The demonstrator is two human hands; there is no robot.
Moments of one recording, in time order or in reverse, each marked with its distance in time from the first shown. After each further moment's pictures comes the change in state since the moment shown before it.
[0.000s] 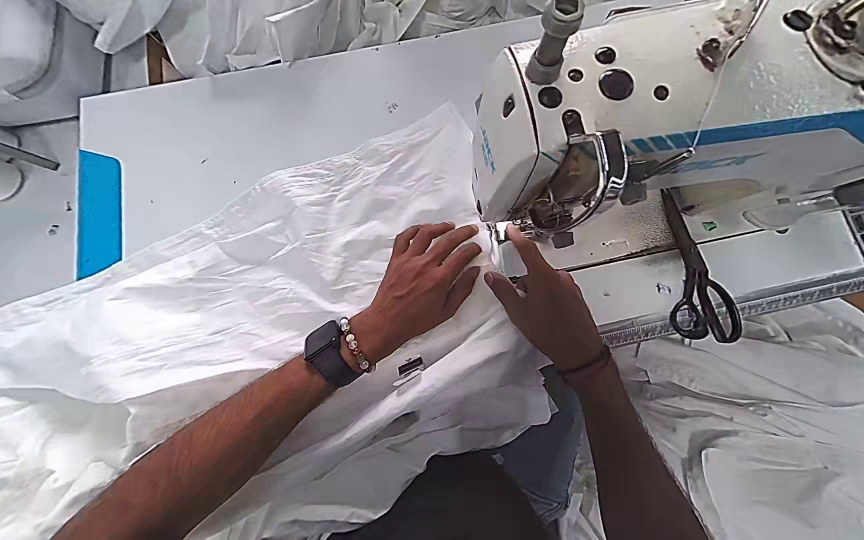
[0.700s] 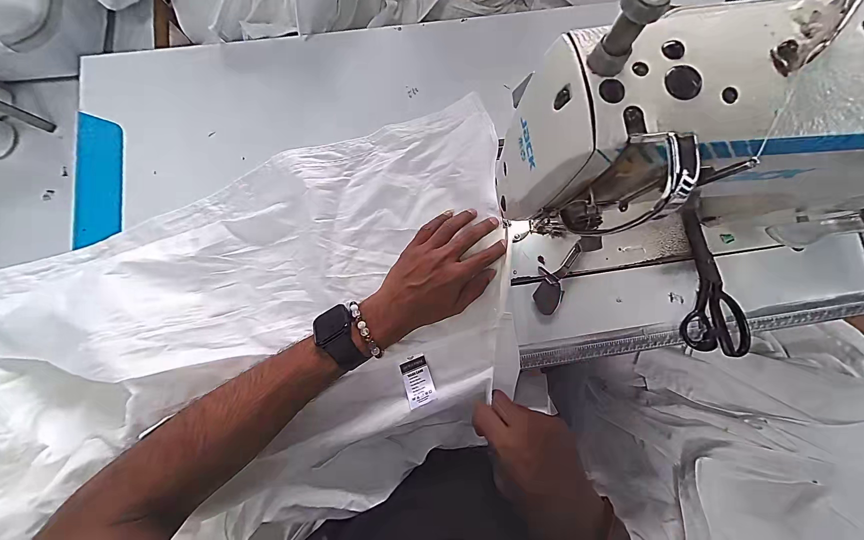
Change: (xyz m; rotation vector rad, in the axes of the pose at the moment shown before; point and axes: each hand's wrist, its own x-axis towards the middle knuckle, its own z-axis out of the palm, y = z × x) left_hand -0.003 -0.011 0.006 -0.007 -0.027 0.082; right_hand -0.147 0.005 0.044 -0.252 -0.083 -0.466
